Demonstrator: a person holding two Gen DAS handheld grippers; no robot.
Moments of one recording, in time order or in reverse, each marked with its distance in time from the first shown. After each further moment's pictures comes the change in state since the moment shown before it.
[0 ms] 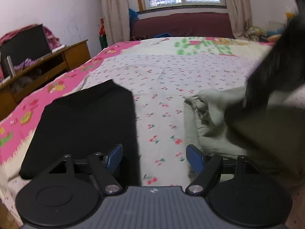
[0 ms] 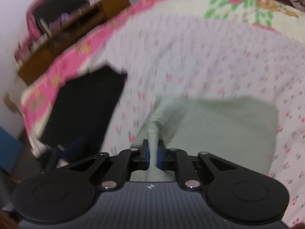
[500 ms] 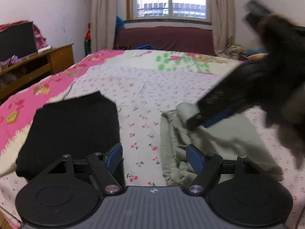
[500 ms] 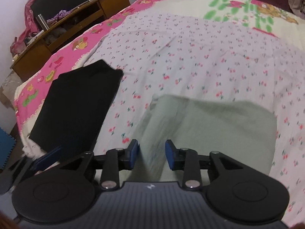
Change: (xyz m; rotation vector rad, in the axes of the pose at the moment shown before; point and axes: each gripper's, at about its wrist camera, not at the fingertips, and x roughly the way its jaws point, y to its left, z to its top) left arm -0.051 0.008 0.007 -0.035 -0.080 -0.173; right arm -0.001 0.000 0.020 -0.042 -0.044 -0.063
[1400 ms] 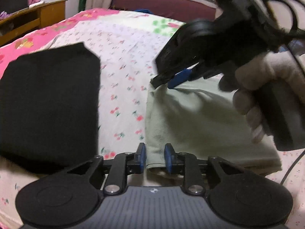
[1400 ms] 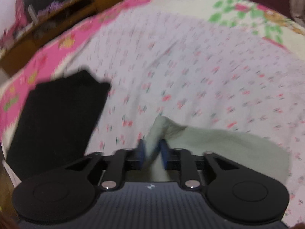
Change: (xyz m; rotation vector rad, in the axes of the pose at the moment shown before) left arm 0.061 0.011 -0.014 -0.155 0.242 -0.105; right arm 0.078 0.011 0.034 -0.078 0.040 -0.043
